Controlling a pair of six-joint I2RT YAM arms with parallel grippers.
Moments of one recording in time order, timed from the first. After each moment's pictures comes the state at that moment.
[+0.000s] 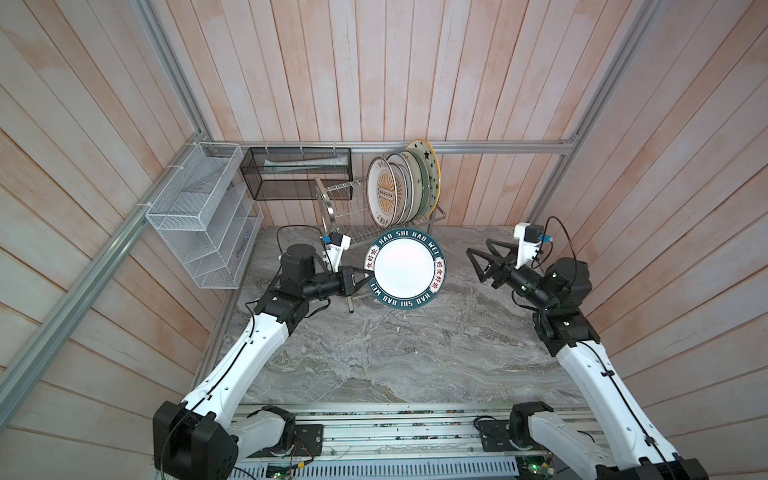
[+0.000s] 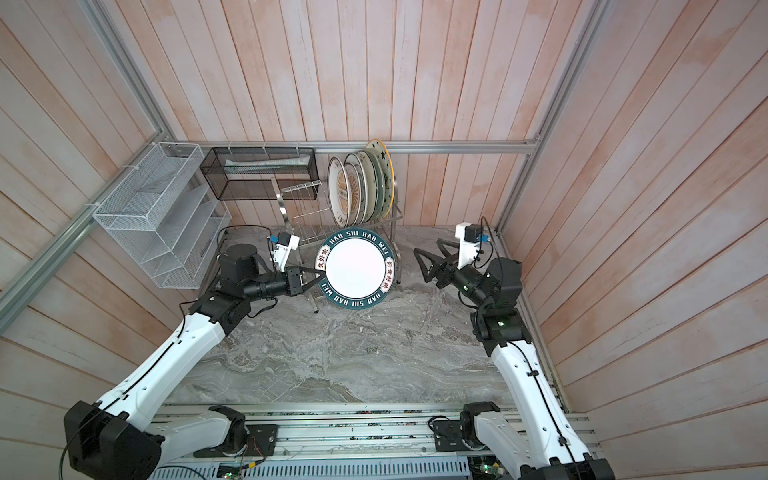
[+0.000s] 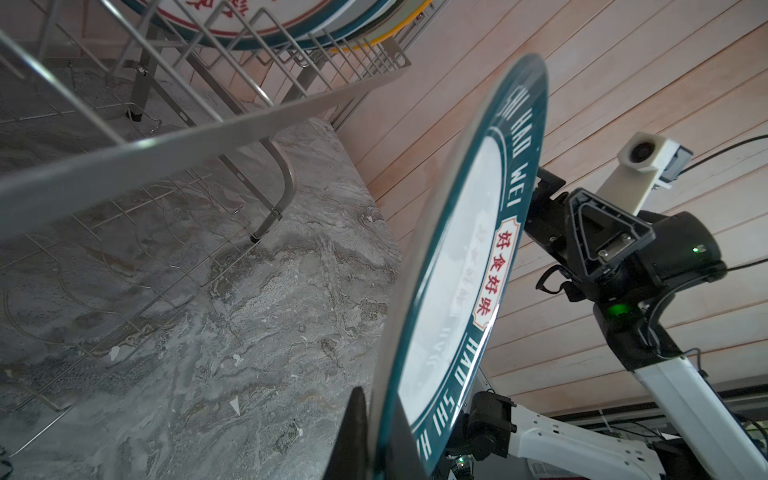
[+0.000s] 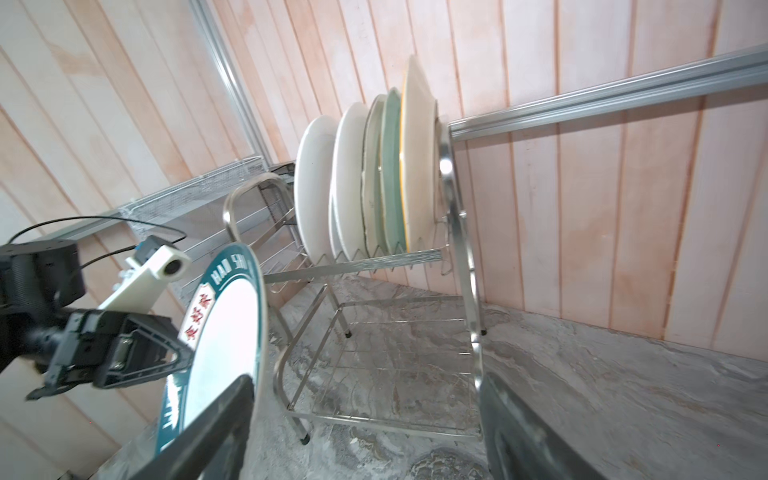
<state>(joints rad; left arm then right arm) -0.33 1.21 1.04 -0.19 0.75 -0.53 0.14 0.95 0.89 0.13 -0.63 0.34</state>
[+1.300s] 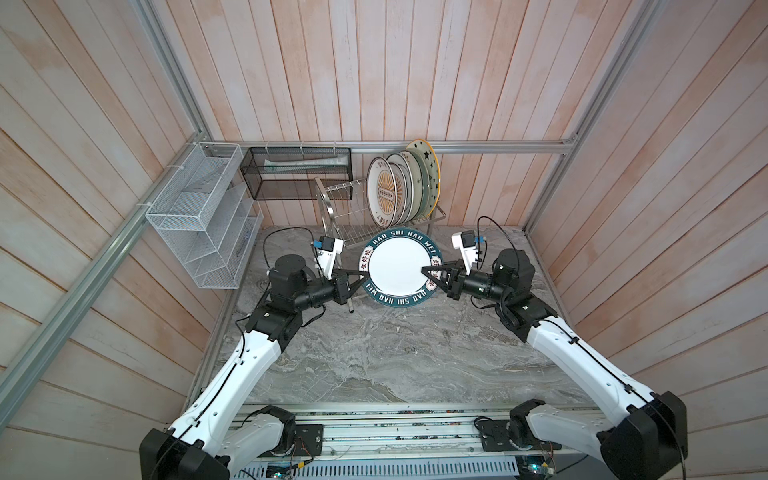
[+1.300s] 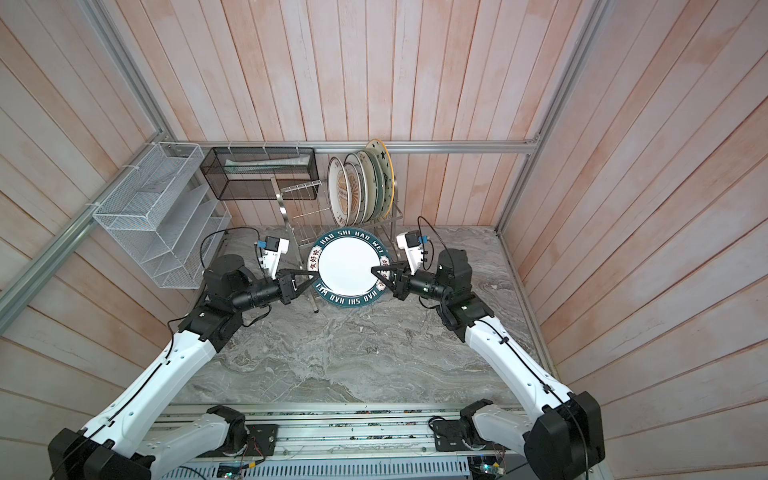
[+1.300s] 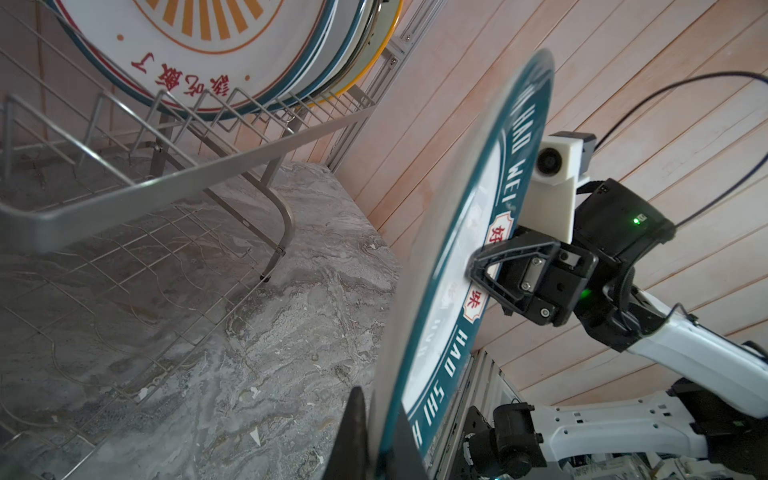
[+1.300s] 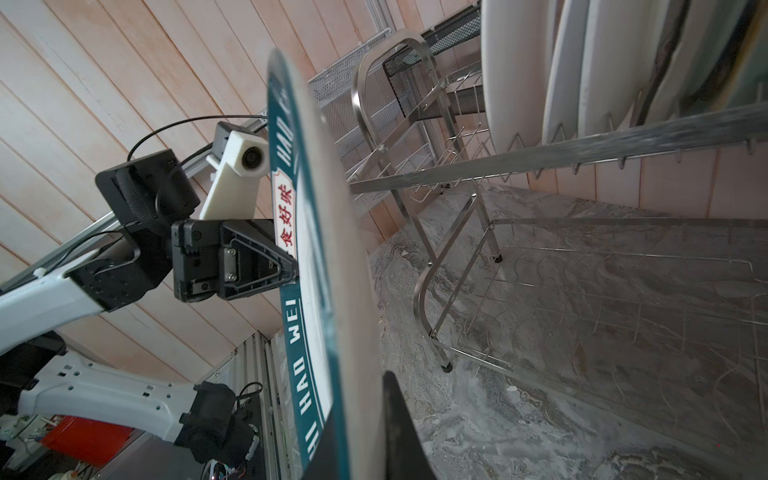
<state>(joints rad) -0.33 1.07 0.95 -0.09 0.70 -0.46 0.44 1.18 0.94 0.14 -0.75 0.44</state>
